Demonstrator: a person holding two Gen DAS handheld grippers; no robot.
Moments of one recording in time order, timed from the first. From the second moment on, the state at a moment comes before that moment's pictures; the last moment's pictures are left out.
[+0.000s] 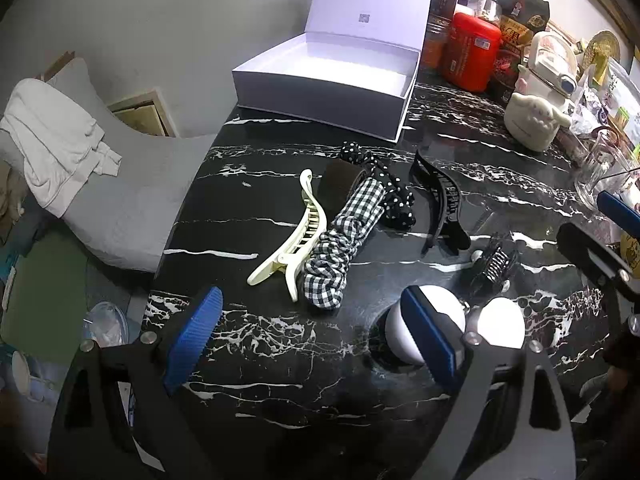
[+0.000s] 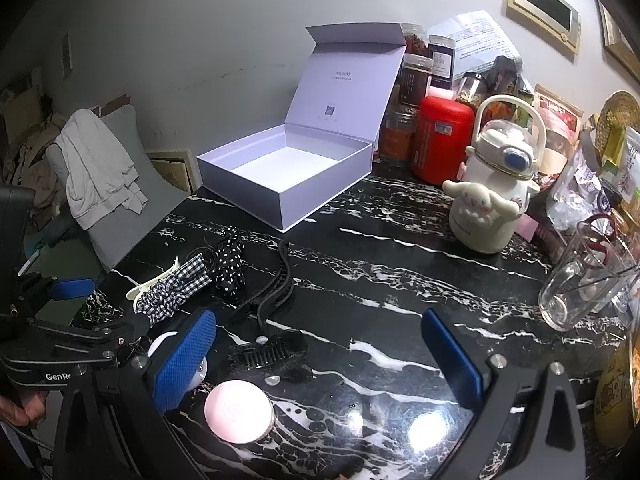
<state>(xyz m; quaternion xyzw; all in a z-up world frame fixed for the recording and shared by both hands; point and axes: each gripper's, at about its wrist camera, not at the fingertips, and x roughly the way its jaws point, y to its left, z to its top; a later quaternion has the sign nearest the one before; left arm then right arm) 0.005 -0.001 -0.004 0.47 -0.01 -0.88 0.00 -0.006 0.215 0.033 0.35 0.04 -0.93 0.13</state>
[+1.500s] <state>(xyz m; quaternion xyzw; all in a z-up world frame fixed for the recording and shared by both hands) 0.000 -0.012 0.004 0.47 0.01 -0.88 -0.01 -0.010 0.207 0.026 0.36 0.05 -0.92 0.15</state>
